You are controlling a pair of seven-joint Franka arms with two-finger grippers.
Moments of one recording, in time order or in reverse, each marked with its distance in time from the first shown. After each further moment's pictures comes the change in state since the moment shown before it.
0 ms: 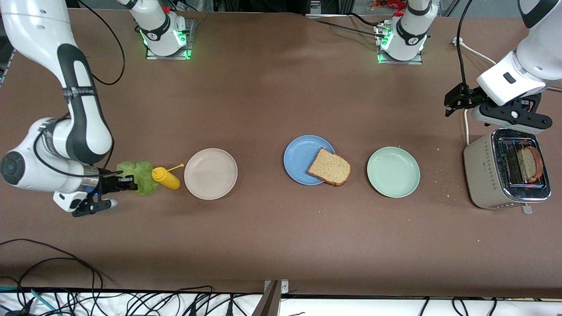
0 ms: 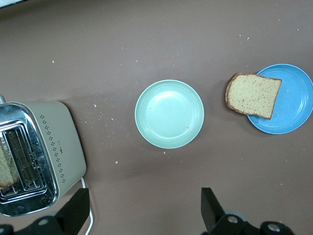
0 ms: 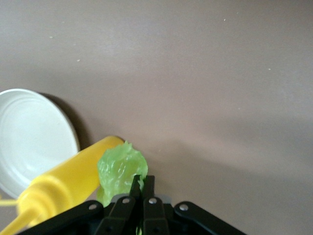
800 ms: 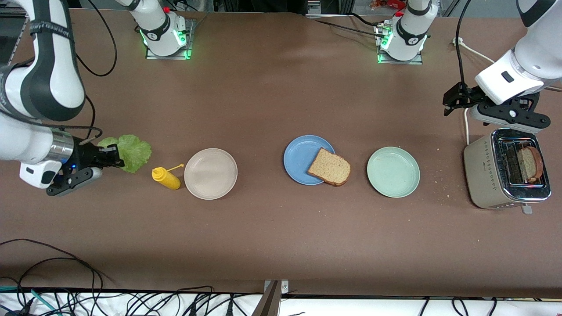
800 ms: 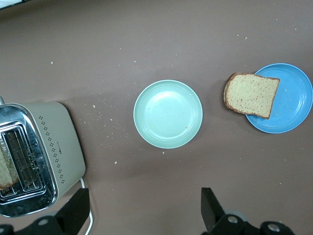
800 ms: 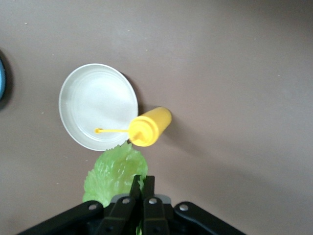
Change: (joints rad) left arm -0.007 0.000 -0.001 0.003 0.000 -0.003 0.000; right arm 0.160 -0.230 -0.129 0.005 0.003 -0.243 -0.054
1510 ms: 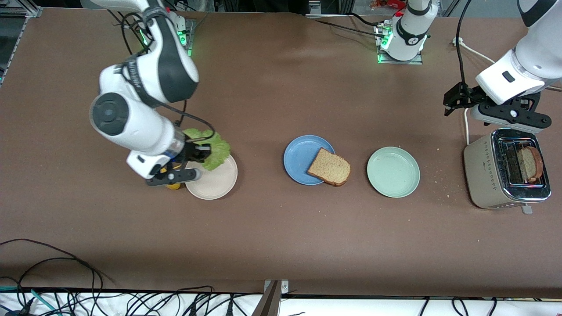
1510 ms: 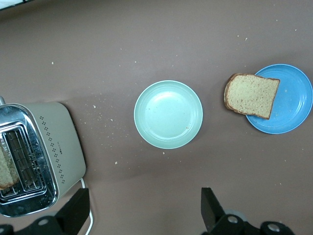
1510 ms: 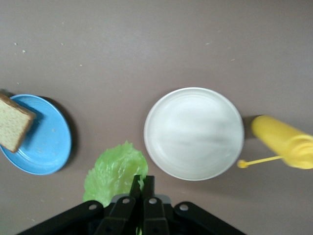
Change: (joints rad) left arm -0.001 0.000 0.003 0.002 0.000 0.000 0.000; right arm 0.467 0.157 -0.162 0.196 0.067 0.000 0.597
